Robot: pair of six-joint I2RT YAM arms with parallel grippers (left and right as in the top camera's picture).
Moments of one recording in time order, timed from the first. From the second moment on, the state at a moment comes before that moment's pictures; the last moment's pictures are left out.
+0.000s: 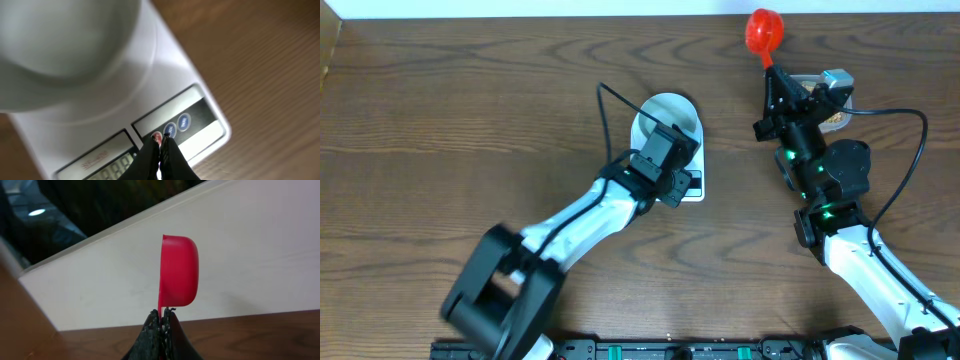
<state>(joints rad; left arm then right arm) -0.64 1.71 1.02 -0.26 0.05 -0.06 0.24 1.34 0.62 0.87 -0.07 0.43</state>
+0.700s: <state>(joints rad) -0.59 1.47 1.02 -0.37 -0.15 -0.05 0.24 1.46 0.85 0.39 -0.14 0.34</state>
